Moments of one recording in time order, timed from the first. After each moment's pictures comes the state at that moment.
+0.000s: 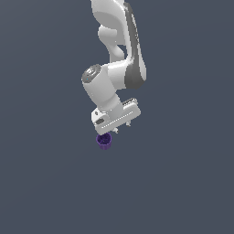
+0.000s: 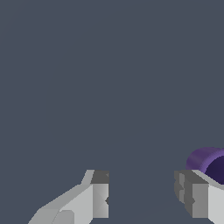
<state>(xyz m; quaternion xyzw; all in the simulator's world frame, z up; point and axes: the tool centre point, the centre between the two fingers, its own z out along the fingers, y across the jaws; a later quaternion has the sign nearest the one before) 0.002 0.025 0.147 -0.97 -0.16 -0.07 0.17</state>
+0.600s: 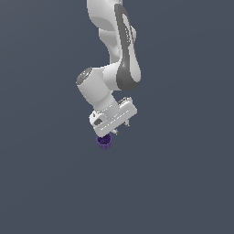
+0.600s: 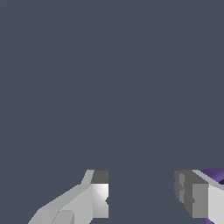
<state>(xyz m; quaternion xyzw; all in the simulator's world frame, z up) 0.003 0.023 0.142 -0.95 -0.21 -0.13 0.21</state>
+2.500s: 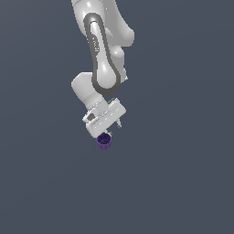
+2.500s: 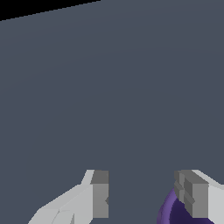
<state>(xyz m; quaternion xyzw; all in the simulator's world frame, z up) -0.002 -0.009 0.120 -0.87 -0.33 -0.32 0.19</state>
